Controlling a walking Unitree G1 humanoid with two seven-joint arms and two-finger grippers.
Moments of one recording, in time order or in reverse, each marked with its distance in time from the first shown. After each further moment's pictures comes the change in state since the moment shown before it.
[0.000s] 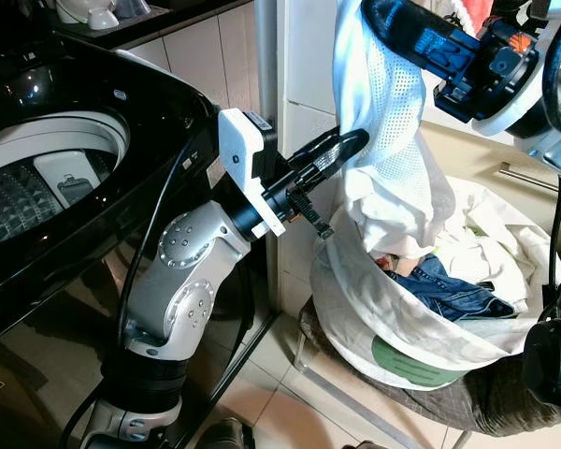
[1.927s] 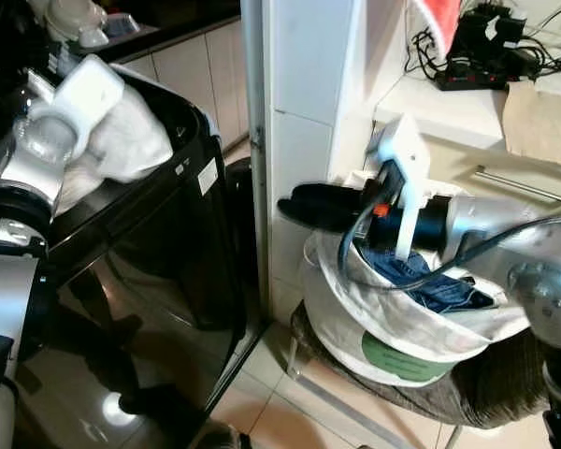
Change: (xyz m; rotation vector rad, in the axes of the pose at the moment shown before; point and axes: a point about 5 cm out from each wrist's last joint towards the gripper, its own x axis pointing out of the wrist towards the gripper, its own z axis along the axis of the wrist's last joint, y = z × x) left arm -0.137 0.223 0.050 0.853 1.160 0.905; right arm -0.001 0.025 -0.113 -0.178 0.484 -0.042
